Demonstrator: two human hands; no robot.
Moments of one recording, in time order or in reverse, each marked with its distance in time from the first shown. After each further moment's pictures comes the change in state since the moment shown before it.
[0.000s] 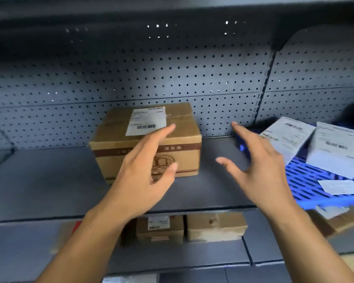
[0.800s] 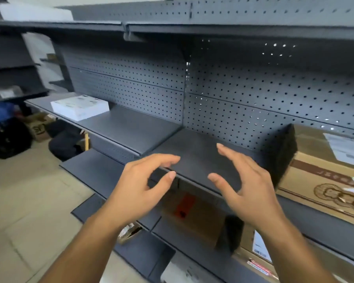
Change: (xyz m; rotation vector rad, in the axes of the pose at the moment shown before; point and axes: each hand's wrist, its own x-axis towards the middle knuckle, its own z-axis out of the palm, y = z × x) left_hand -0.240 -0.118 -0.273 0.238 0.366 -0.327; right_hand -0.039 -0.327 0.204 0.369 -0.435 -0.418
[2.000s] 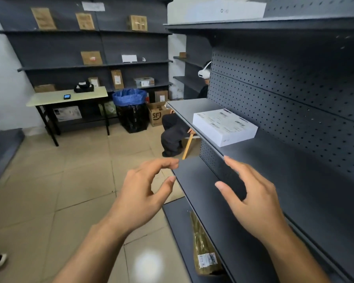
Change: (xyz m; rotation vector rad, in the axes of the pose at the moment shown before) left_hand -0.031 -0.267 -0.289 0.347 0.418 -0.403; right_hand 0.232 -0.215 0.368 0.453 -0.305 -0.305
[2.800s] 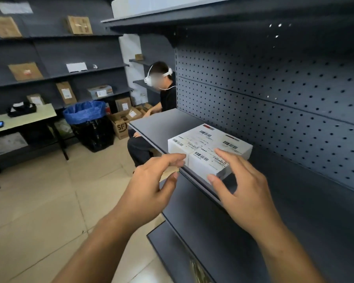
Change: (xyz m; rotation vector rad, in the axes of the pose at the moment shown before) left_hand 0.210 -0.104 0.079 -0.039 -0.231 0.154; right_hand 0.161 0.074 0.056 -0.046 0.166 0.155
